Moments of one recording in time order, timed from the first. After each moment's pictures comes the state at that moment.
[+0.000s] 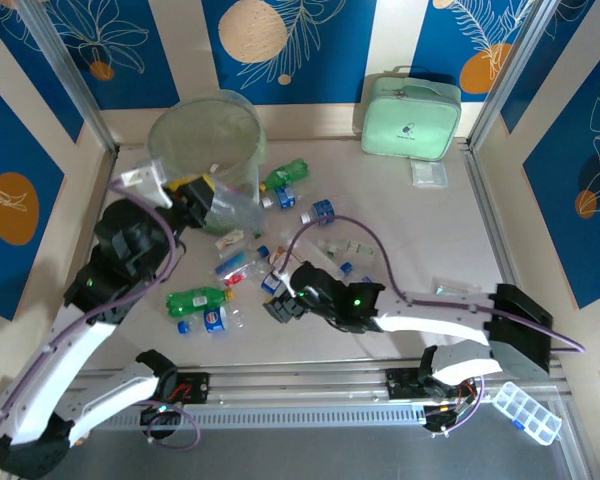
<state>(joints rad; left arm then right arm) -0.58 0.89 1.18 -0.36 -0.24 -0.52 1.18 1.38 0.80 -0.14 0.26 0.18</state>
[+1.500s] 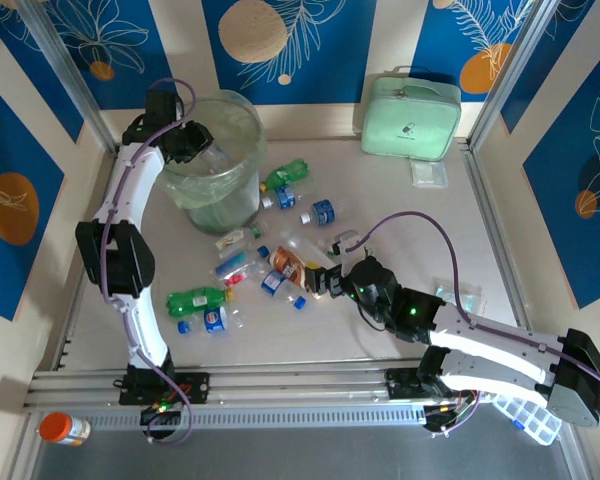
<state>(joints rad) -0.07 2.00 1.99 -0.77 0.23 -0.66 1.01 0.92 0.56 -0.04 0.41 0.32</state>
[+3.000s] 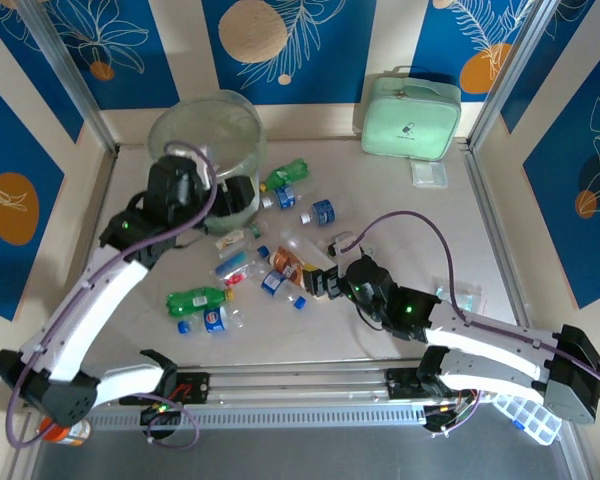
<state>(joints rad) -0.54 1.14 1.31 -0.67 0.00 -0.57 1.01 0.96 0.57 -0.05 0.38 0.32</state>
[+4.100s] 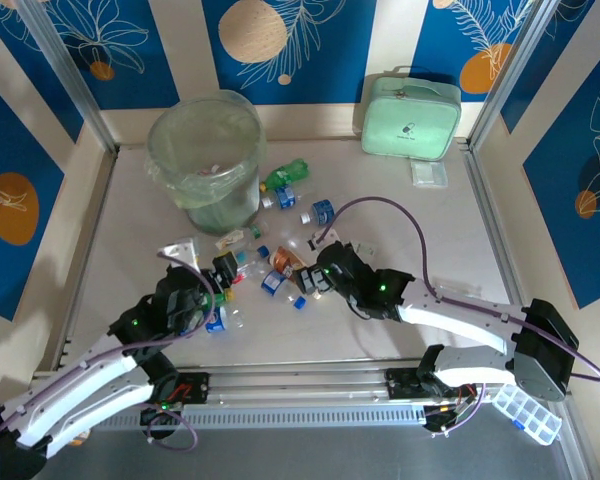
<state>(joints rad) -0.79 0.60 0.47 -0.29 -0.53 -0.62 0.99 1.19 0.78 -0.31 0.38 0.33</state>
